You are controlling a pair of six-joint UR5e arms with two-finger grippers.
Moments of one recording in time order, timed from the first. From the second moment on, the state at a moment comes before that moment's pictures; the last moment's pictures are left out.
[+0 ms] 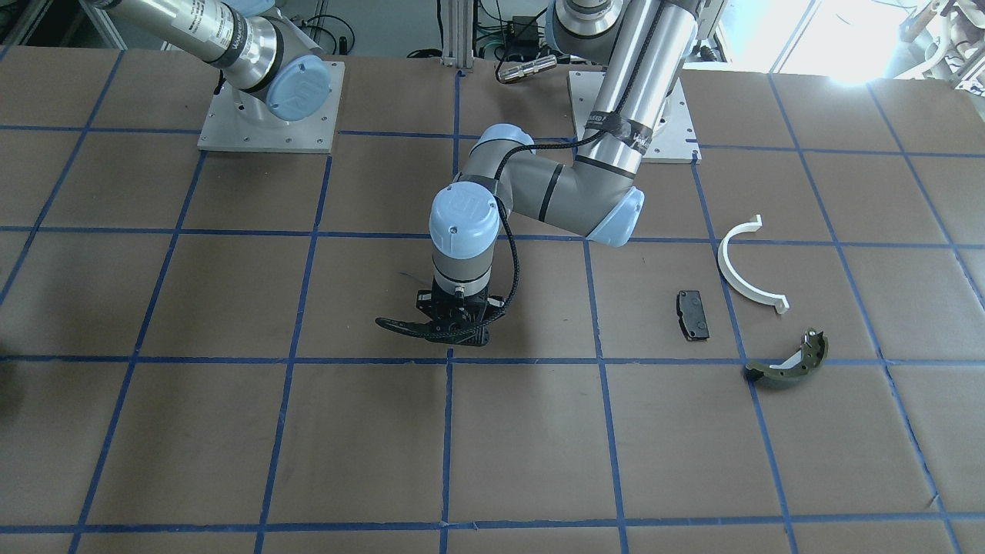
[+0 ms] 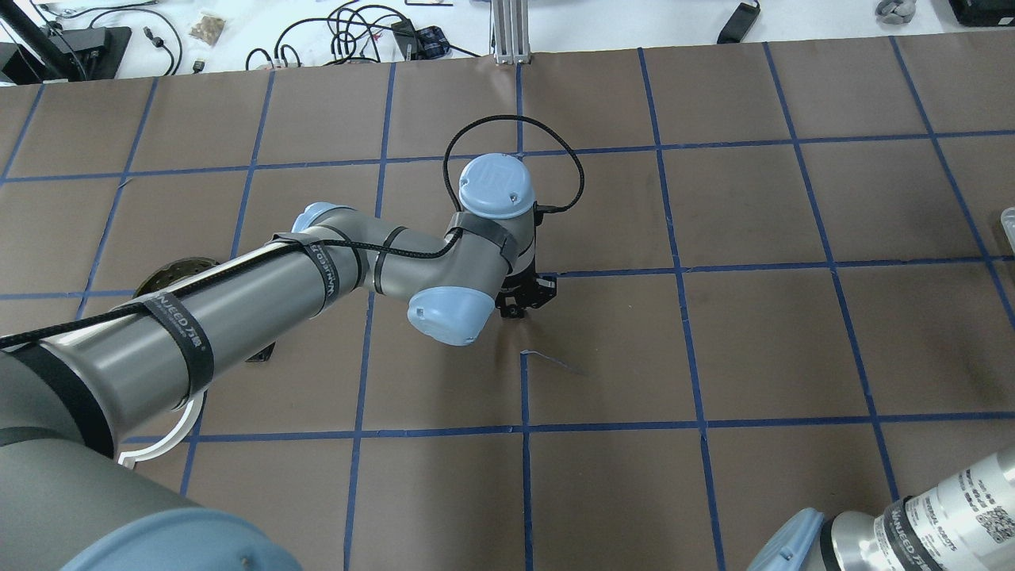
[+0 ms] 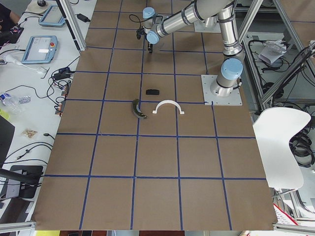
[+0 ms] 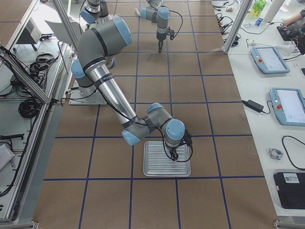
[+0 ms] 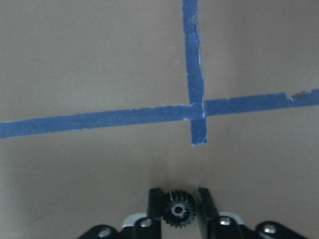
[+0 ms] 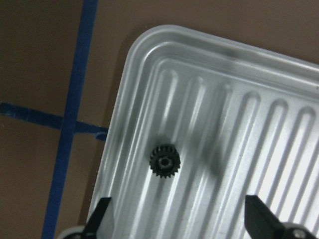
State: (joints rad) left arm -1.97 -2.08 -1.78 -0.87 1.55 -0.32; right arm 0.67 -0.95 1.52 -2.14 -1.52 -1.16
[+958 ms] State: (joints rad) left arm -1.61 -1.89 -1.91 -0.90 1.66 0.21; right arm 0.70 -0.92 1.48 -2.14 -1.51 -1.18
